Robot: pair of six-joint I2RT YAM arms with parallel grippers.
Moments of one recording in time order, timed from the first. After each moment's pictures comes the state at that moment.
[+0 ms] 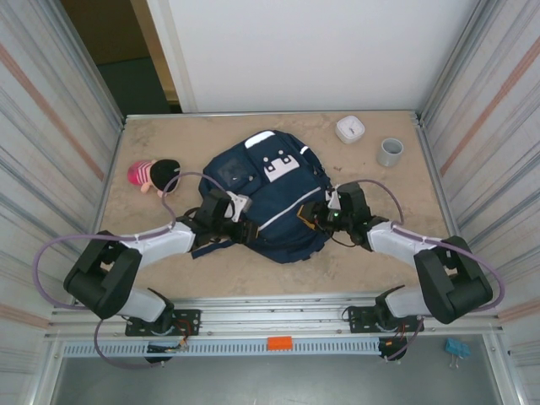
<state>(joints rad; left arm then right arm) -0.60 1.43 0.62 -0.04 0.33 -0.28 0.43 1.36 0.54 0.18 -0.52 1.10</state>
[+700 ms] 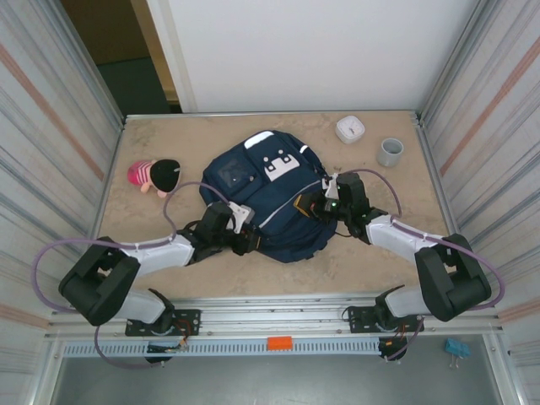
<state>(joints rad) -0.67 1.39 0.50 0.11 0.29 -0.27 0.43 1.37 0.63 0.21 -0.54 1.11</state>
